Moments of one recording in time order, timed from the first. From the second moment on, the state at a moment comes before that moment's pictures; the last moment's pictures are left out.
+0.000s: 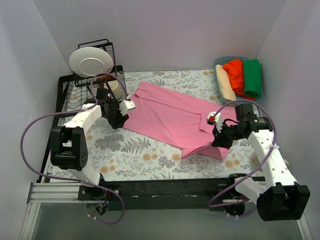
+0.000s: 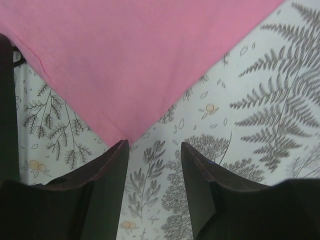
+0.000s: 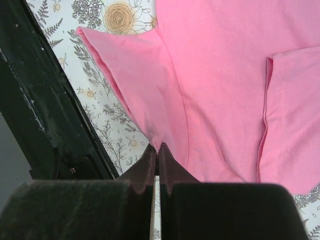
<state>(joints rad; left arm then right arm) -0.11 1.60 1.10 -0.65 0.46 0.92 0.09 1.05 0.93 -1.16 -0.69 -0.92</state>
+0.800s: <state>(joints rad) -0.08 1.70 1.02 -0.60 0.35 1.61 0.09 1.01 0.93 -1.16 -0.66 -0.92</state>
